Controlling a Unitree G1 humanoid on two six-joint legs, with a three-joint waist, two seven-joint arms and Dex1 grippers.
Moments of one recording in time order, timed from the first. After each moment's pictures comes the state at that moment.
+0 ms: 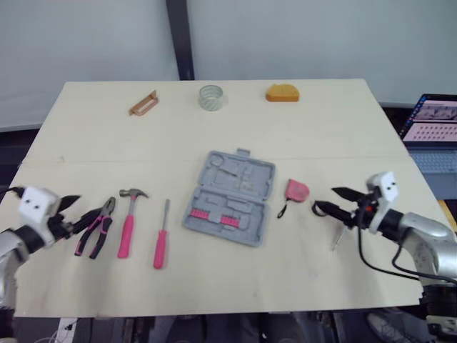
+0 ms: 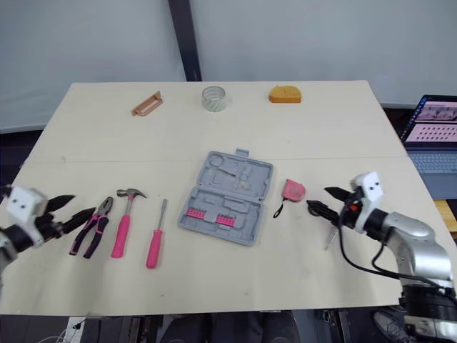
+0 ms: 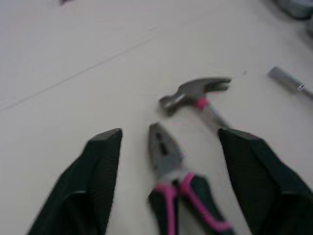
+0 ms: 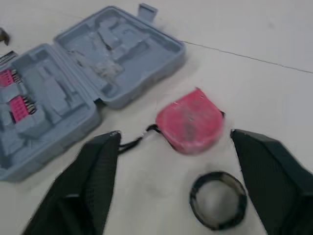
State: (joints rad) left arm -0.09 0.80 0.38 0.25 -0.34 0.14 -0.79; right arm -0.22 -0.67 -0.18 0.02 0.44 0.47 0.87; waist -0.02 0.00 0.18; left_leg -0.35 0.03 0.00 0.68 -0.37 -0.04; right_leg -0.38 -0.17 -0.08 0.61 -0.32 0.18
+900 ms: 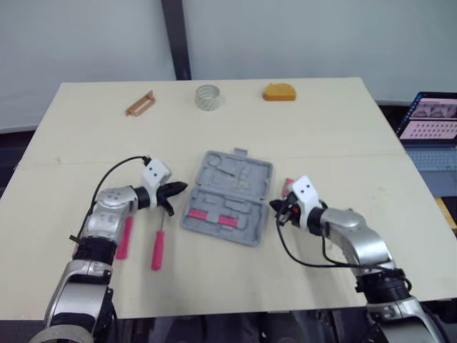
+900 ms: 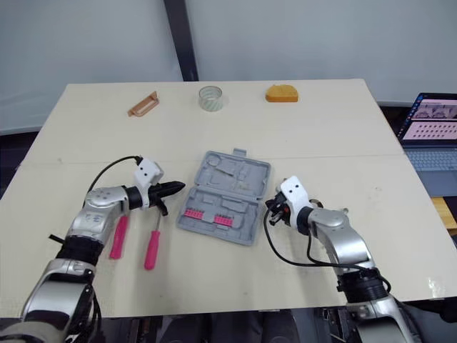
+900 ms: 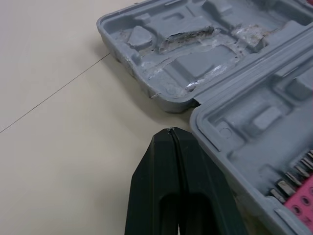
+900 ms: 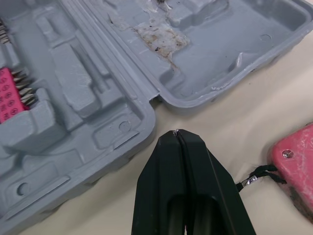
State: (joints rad) left arm -0.63 0.50 -0.04 0.65 -0.11 0.07 -0.80; right arm -0.37 -0.44 0.12 0.01 0.18 0.57 0.64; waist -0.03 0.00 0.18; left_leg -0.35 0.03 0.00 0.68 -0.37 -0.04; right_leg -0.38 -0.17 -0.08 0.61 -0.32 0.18
